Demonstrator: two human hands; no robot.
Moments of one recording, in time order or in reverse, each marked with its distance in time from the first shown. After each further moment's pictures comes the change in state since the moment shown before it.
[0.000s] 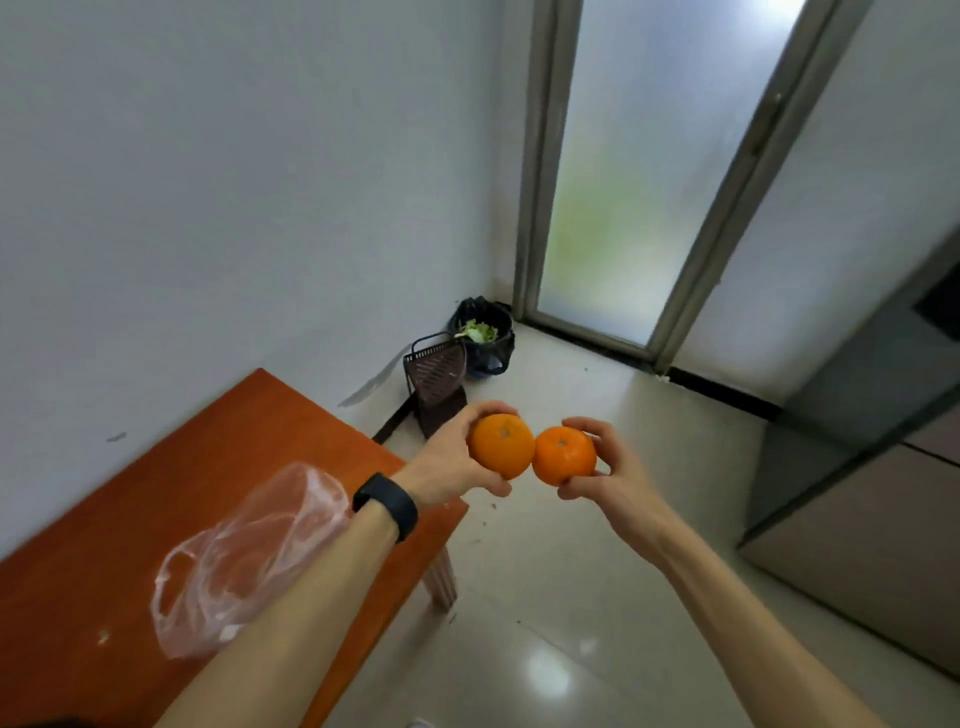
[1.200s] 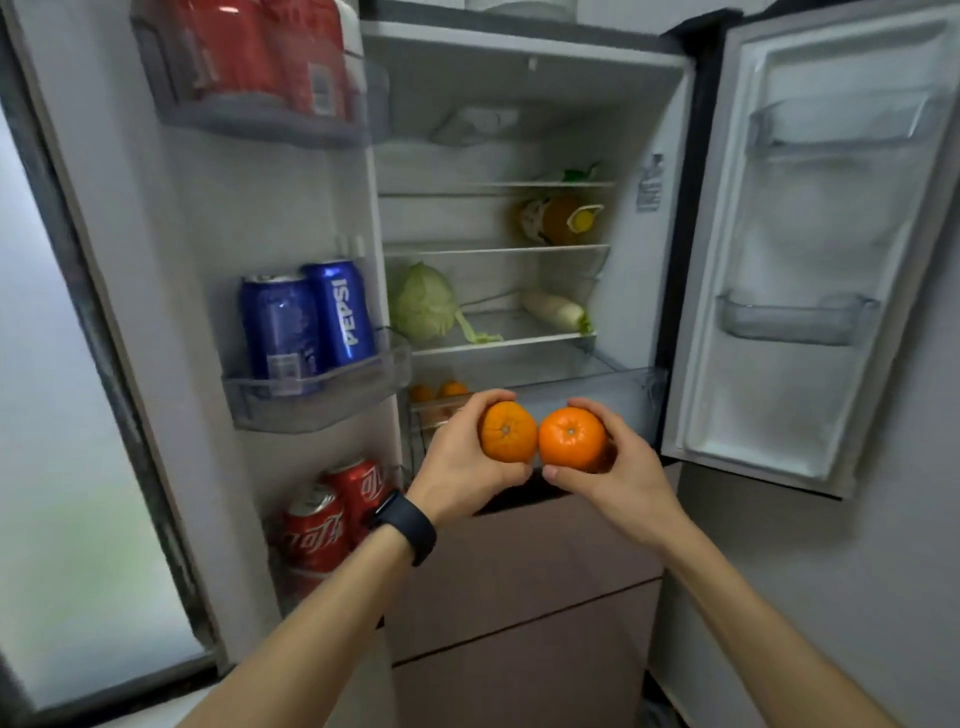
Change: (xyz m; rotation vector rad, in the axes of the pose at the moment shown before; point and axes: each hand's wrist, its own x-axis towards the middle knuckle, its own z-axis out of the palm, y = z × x) left_hand 0.244 0.450 0.637 0.191 -0.394 0.912; right_hand -0.222 -0.044 -0.693 -0.319 1.125 -0.377
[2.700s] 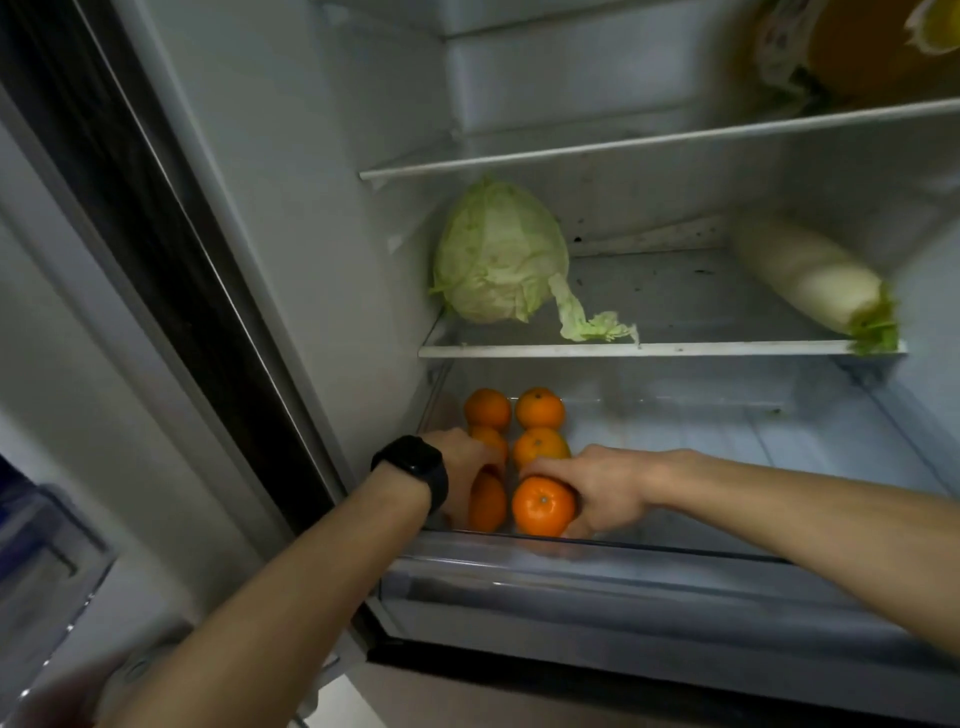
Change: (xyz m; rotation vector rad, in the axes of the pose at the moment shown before) left_hand 0.277 -0.228 0.007 0.996 -0.735 -0.678; right_hand 0.372 0.201 0.147 -0.755 -1.354 -0.386
